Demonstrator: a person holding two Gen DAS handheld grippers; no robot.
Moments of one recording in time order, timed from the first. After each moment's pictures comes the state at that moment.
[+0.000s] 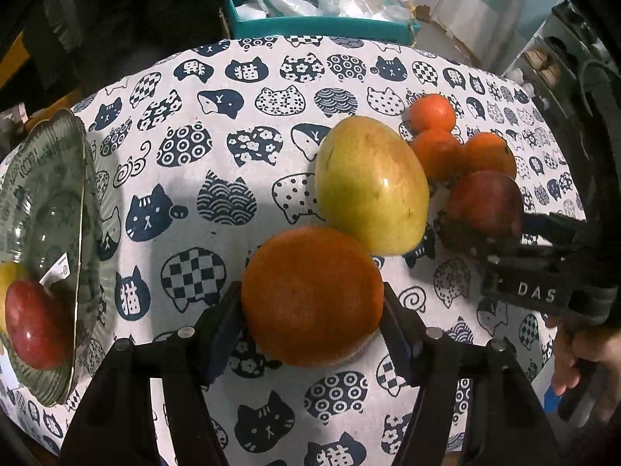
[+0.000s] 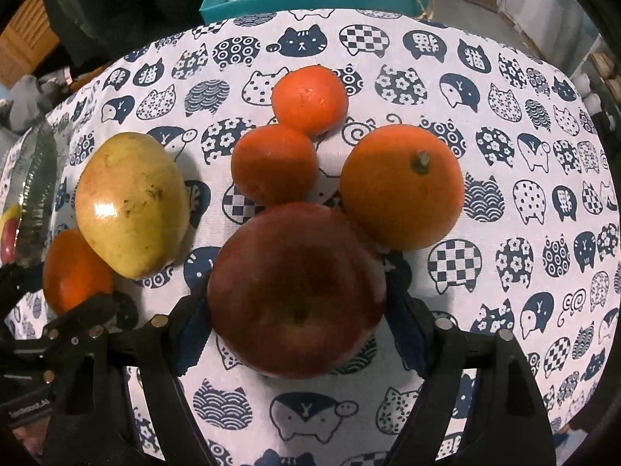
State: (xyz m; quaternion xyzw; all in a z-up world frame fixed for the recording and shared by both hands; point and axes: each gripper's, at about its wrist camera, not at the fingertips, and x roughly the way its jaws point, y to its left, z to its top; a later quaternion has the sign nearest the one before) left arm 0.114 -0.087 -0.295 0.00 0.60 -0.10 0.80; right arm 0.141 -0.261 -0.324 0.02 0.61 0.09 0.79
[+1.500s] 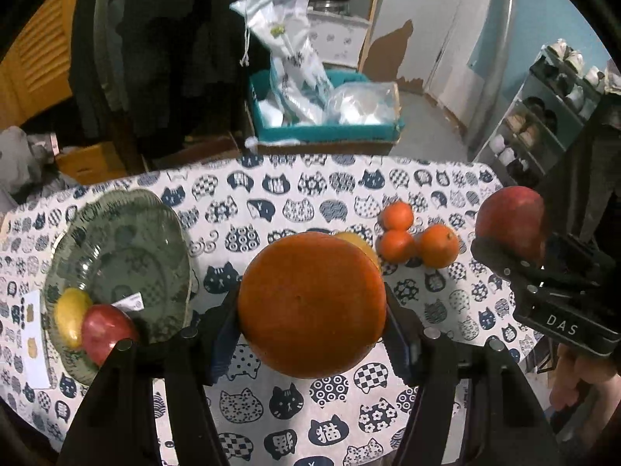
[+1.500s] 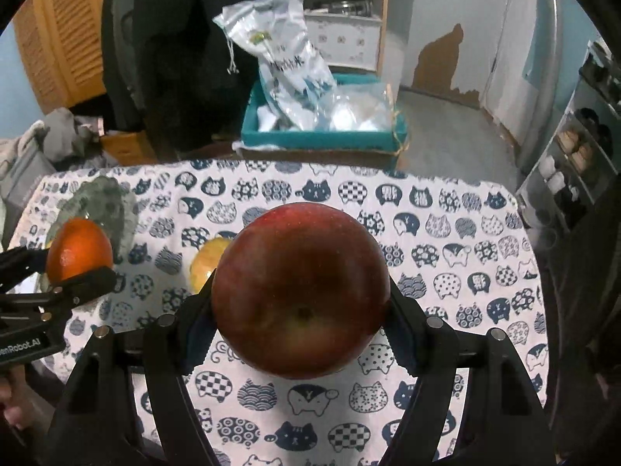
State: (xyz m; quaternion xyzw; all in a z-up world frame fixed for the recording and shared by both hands) left arm 0.080 -0.057 -0.176 -0.03 0.48 -0.09 0.87; right arm 0.090 -0.249 -0.181 -0.02 0.44 0.09 0.89
